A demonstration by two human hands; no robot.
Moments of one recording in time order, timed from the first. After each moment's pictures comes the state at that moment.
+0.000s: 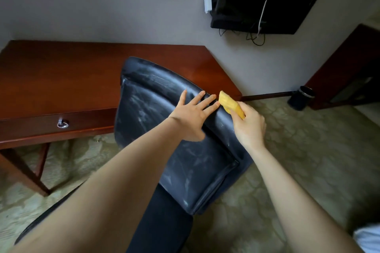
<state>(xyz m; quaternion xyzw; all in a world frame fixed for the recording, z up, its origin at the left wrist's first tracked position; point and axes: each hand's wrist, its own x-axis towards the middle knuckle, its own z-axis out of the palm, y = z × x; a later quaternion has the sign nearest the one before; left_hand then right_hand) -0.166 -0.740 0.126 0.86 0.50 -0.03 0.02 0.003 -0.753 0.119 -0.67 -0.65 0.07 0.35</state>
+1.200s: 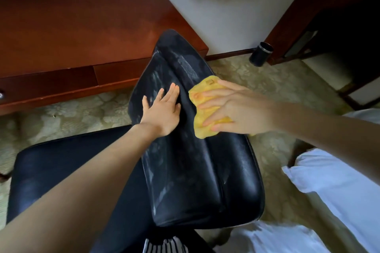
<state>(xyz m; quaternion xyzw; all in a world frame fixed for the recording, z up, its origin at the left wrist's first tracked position) -0.145 -0.821 0.046 0.75 0.58 0.12 0.30 0.056 -0.836 0.139 -0.33 -0.93 -0.04 -0.13</state>
